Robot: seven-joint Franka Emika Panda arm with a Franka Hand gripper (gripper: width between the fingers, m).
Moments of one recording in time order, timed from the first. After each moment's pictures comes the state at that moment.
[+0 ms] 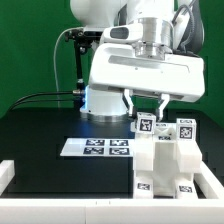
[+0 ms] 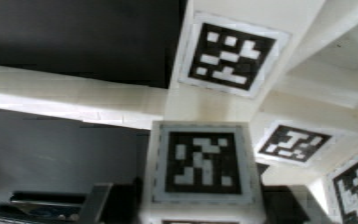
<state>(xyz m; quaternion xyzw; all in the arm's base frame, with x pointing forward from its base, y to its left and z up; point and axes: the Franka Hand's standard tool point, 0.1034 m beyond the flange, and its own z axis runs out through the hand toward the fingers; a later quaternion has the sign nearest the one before) 0.532 0.036 0.128 0.96 0.04 0.28 0.06</state>
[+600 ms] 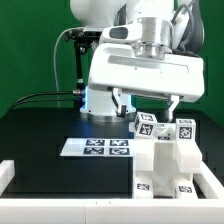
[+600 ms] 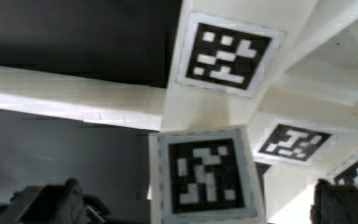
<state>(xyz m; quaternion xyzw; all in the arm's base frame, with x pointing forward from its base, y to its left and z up) 0.532 0.036 0.128 0.96 0.04 0.28 0.06</state>
